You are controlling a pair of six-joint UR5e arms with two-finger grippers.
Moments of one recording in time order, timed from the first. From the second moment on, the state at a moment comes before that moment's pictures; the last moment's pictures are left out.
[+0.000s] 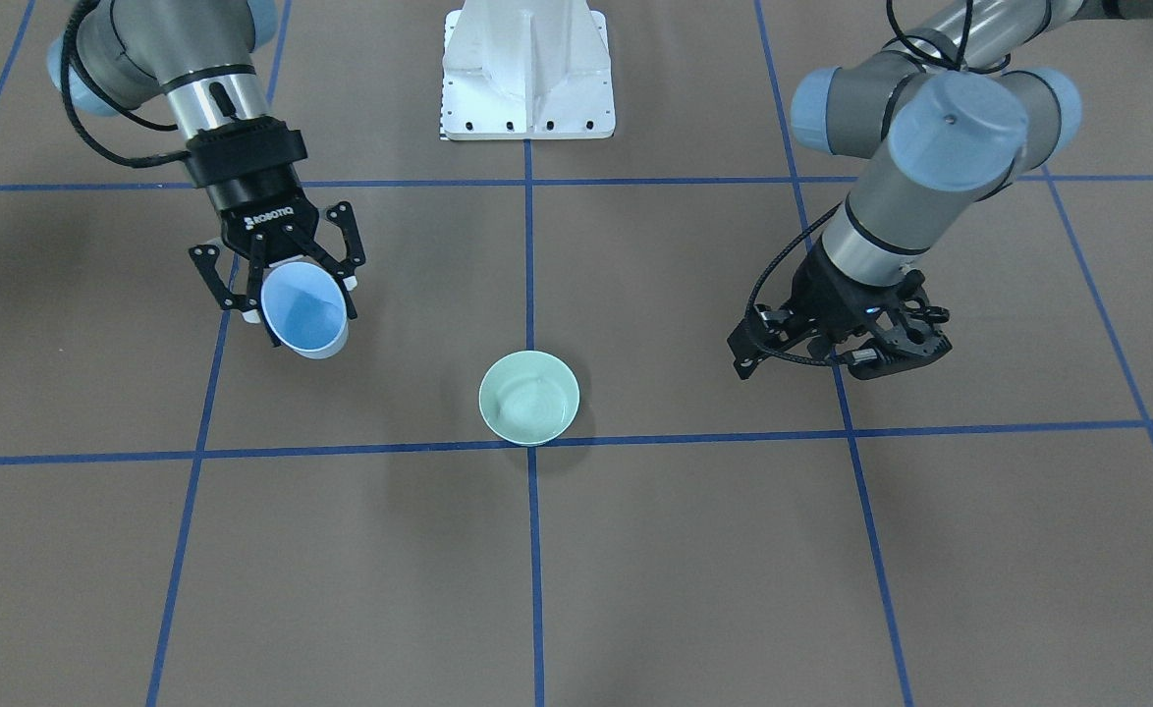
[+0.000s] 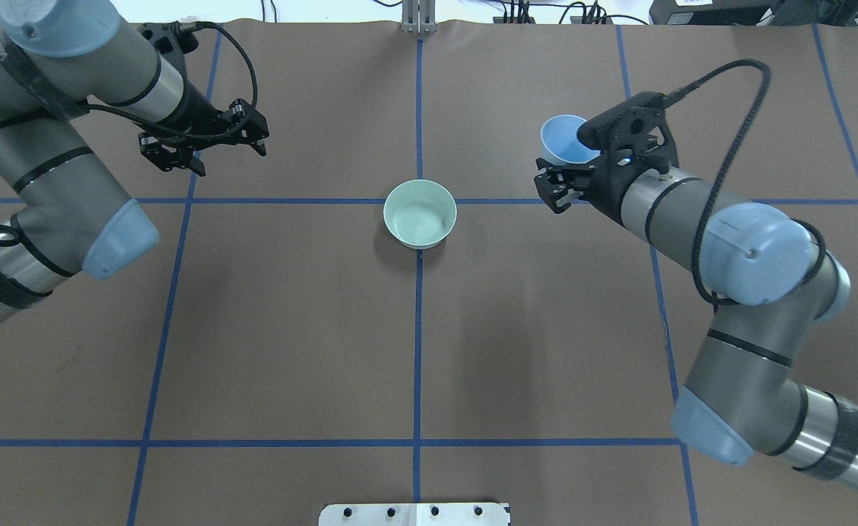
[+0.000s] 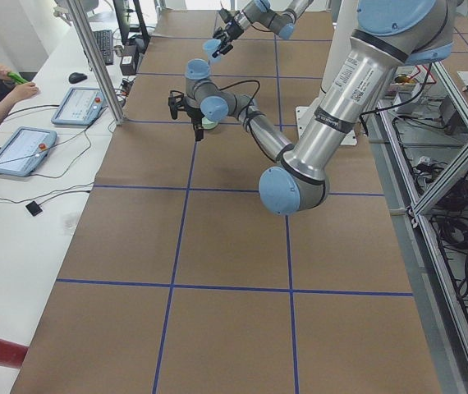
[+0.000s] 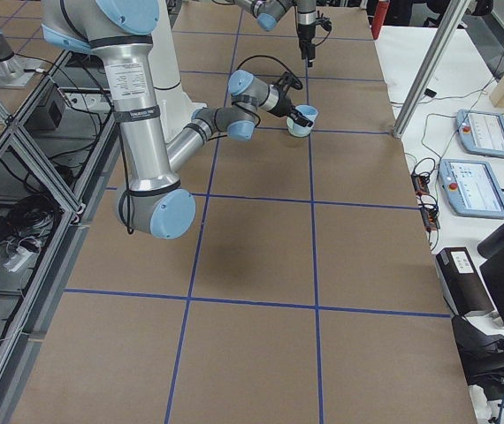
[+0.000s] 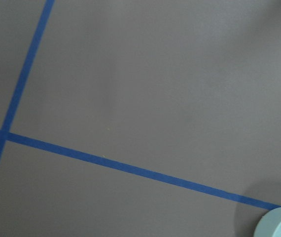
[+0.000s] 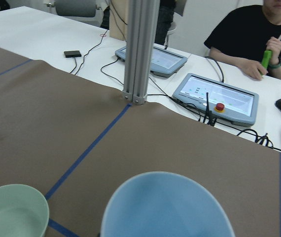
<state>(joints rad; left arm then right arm) -0.91 -2.09 -1.68 -1.75 -2.15 -1.24 0.58 -1.25 1.90 -0.95 1.32 0.59</state>
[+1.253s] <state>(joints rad) -0.99 -1.98 -1.74 -1.75 -2.20 -1.05 0.53 -0.96 1.70 -1.41 1.53 0.36</state>
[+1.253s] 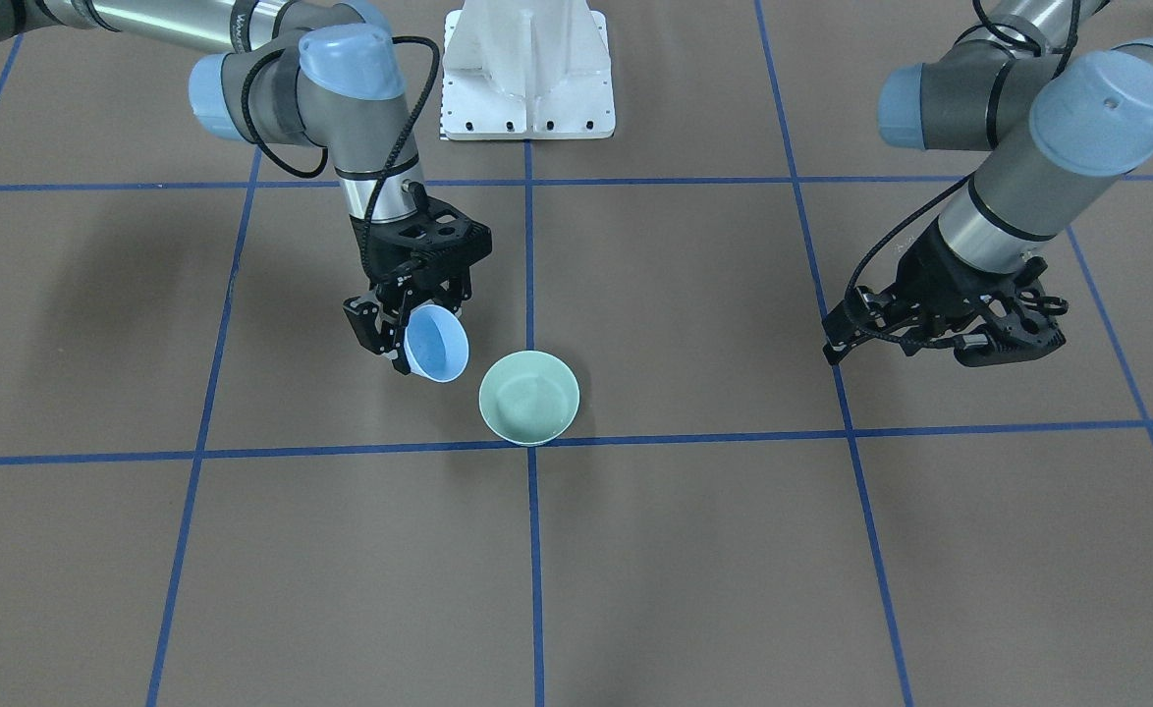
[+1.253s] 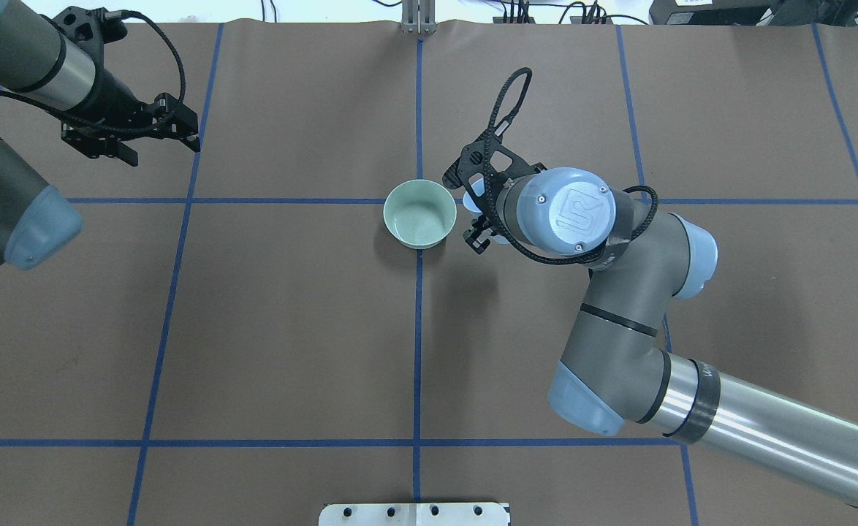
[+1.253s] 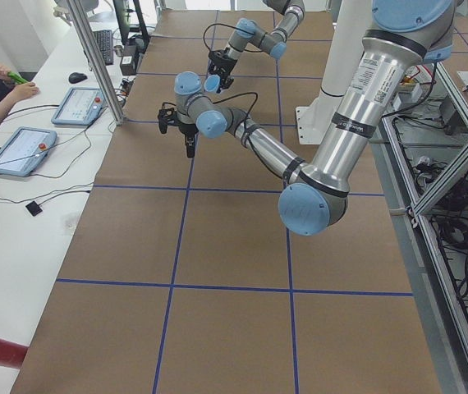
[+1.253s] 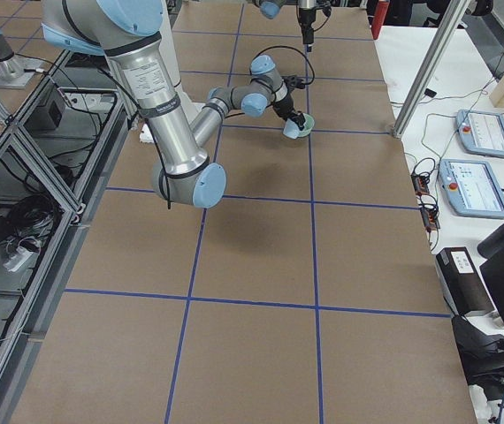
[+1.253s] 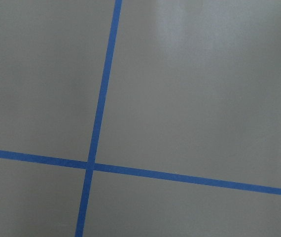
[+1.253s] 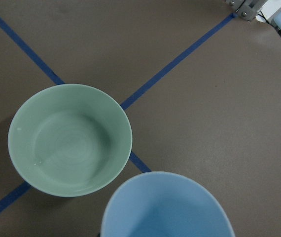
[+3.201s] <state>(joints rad) -1.04 -1.92 -1.74 -1.76 -2.21 -0.96 0.50 -0.46 1.32 -2.19 1.41 0.13</state>
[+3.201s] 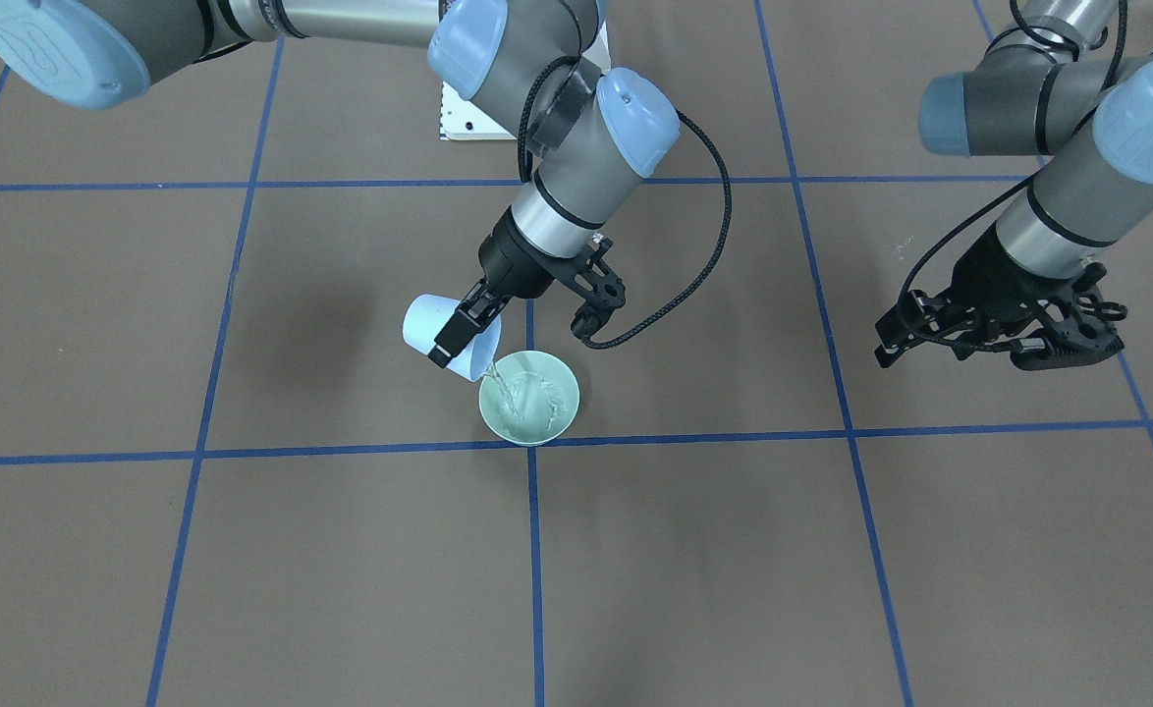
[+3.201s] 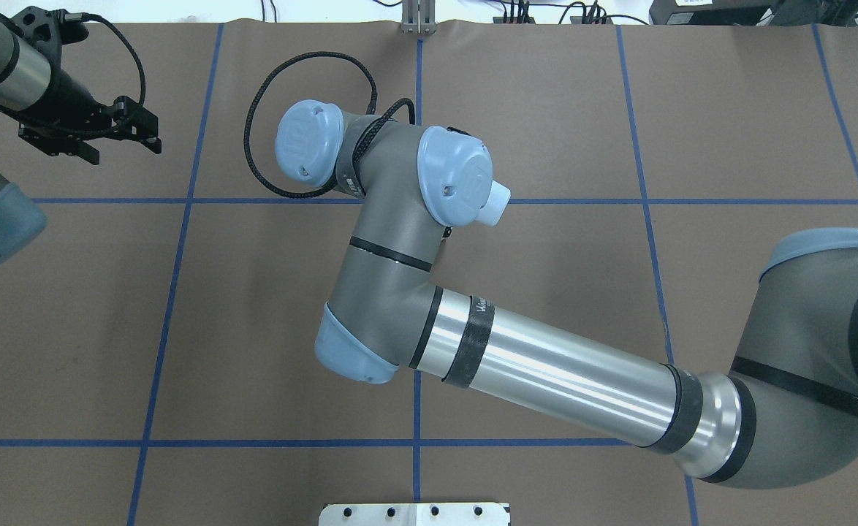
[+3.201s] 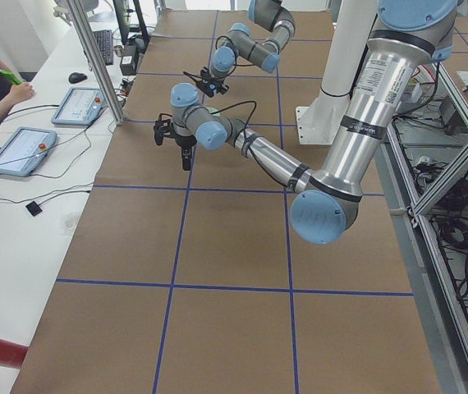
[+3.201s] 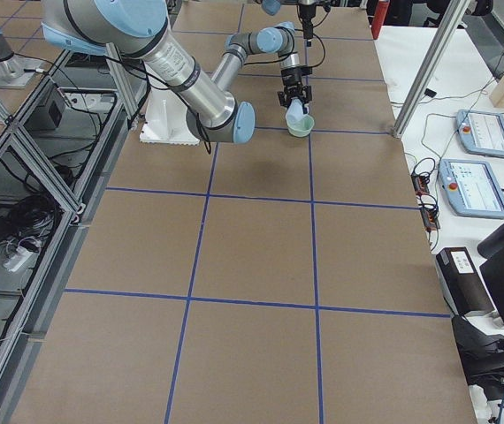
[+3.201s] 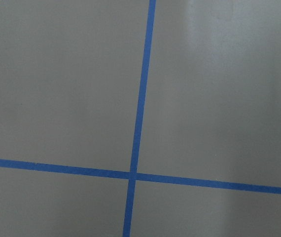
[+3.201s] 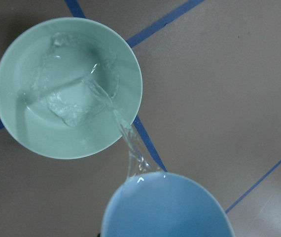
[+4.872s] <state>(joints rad) -1.03 -1.91 -1.74 -1.76 -2.21 -0.96 0.59 -0.85 1.81 -1.74 1.55 0.54</state>
